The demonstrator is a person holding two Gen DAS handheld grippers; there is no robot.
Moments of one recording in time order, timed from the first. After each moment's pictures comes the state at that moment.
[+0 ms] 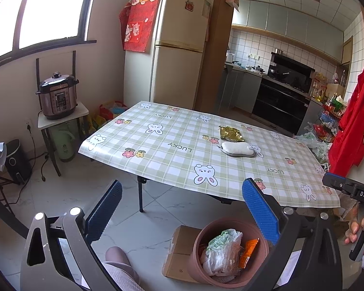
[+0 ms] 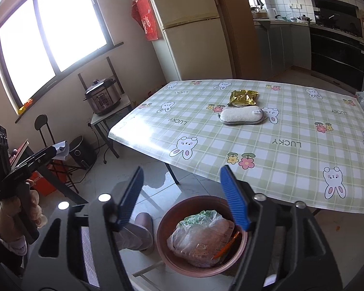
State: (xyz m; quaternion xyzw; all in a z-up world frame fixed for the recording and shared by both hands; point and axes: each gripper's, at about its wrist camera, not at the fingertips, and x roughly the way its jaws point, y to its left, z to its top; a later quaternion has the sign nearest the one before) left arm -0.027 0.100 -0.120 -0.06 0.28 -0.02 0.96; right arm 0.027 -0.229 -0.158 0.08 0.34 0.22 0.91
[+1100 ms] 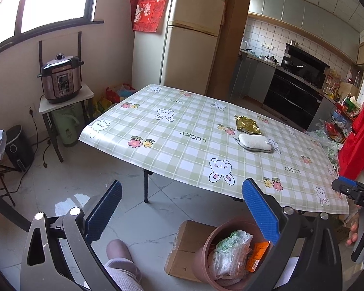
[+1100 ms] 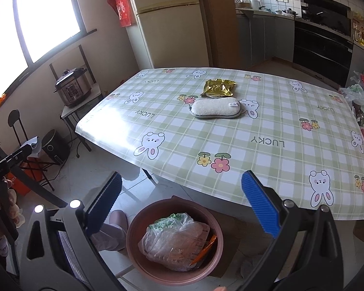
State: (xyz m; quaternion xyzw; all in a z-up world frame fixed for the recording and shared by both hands) left arm 0.036 0.120 -0.149 -0.08 0.33 0.01 0.94; right arm 0.099 -0.233 -0.190 0.05 0.39 0.16 0.91
